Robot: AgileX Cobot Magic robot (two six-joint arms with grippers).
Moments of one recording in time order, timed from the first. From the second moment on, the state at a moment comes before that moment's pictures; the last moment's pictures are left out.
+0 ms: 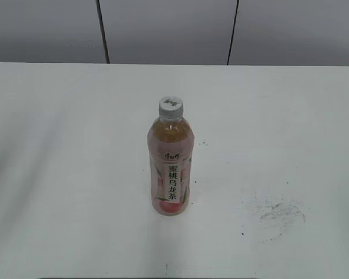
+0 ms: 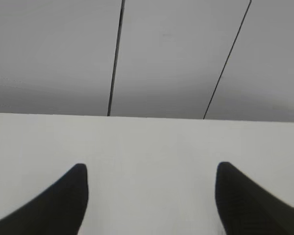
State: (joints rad) left arm -0.10 0.53 -0.57 -0.34 0.34 0.18; right arm 0.05 -0.01 -0.51 0.02 1.10 -0.18
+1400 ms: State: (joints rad) left arm -0.59 1.29 -0.22 -0.02 -0.70 -0.05; right arm 0.05 -0.01 -0.51 0.02 1.10 -0.18
